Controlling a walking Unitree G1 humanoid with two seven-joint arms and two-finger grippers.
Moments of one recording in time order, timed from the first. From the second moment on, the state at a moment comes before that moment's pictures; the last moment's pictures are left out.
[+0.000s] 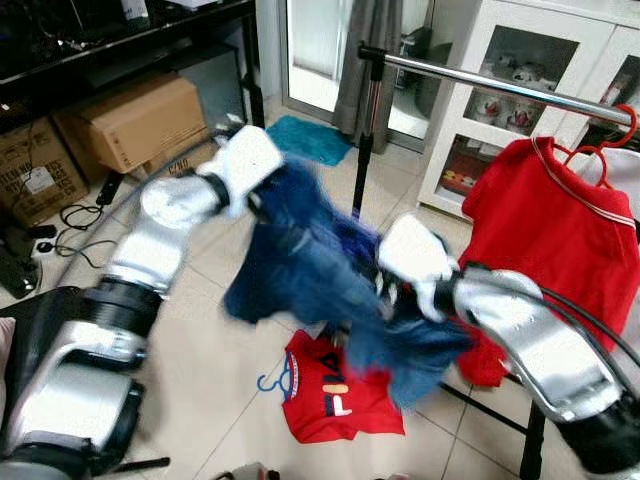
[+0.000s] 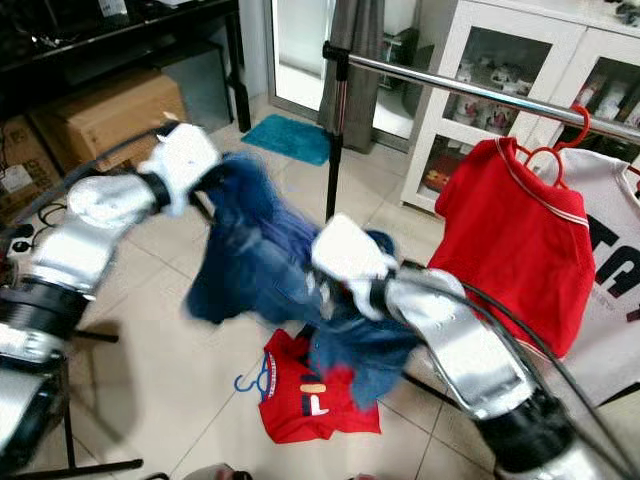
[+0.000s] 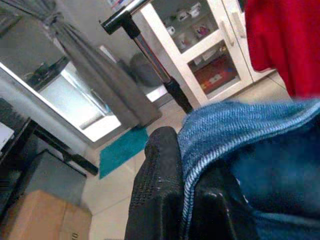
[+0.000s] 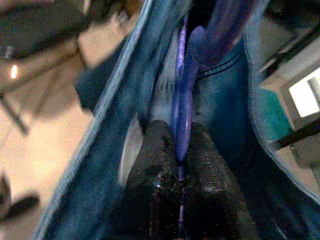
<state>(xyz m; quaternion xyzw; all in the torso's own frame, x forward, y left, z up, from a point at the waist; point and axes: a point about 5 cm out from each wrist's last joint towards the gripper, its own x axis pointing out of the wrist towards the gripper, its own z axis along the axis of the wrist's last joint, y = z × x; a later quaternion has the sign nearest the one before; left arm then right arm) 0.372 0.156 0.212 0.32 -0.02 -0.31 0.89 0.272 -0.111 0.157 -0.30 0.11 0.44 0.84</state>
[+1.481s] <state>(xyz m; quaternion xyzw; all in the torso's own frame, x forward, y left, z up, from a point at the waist) 0.373 0.219 0.231 0.40 -0.02 -0.25 0.88 0.240 -0.184 0.154 -0.12 0.06 0.49 0.86</state>
